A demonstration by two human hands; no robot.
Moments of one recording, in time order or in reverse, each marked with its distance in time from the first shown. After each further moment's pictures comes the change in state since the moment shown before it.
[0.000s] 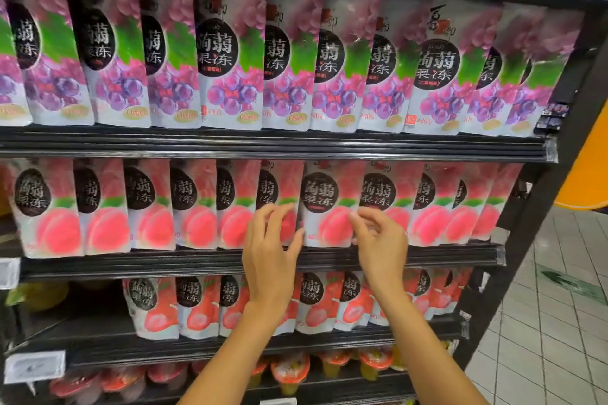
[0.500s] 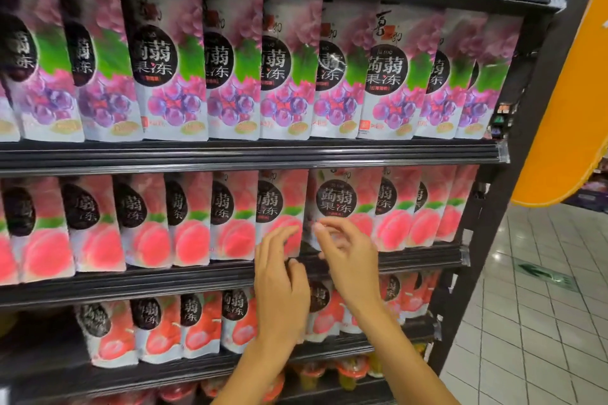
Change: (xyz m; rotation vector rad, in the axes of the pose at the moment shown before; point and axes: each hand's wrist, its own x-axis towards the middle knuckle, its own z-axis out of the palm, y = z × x) left_hand -0.031 0.067 0.022 -0.350 -0.135 -0.147; right_hand -0.002 0.004 -0.023 0.125 -0.151 -0.098
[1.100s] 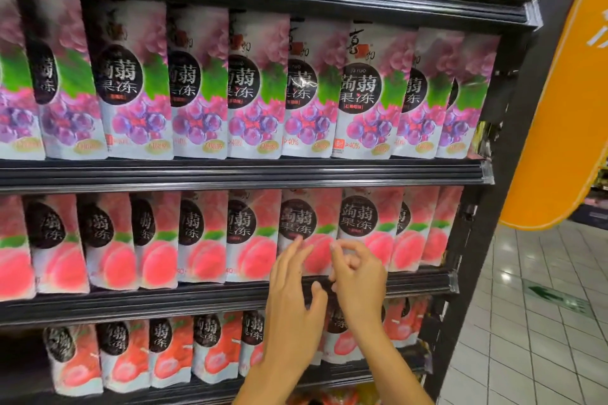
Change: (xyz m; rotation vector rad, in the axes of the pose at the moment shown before) left_hand -0.006 0.014 0.049 0.107 -0.193 -0.009; right_hand 0.022 0.031 -0.034 -0.138 0.142 0.036
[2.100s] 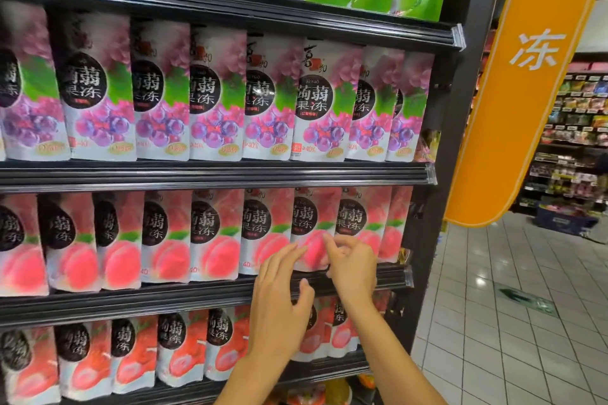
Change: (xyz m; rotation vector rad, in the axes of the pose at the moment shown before) left_hand -0.005 0.023 0.024 0.016 -0.025 0.044; right_hand 0.029 0.003 -0.046 -0.121 -0.021 0.160
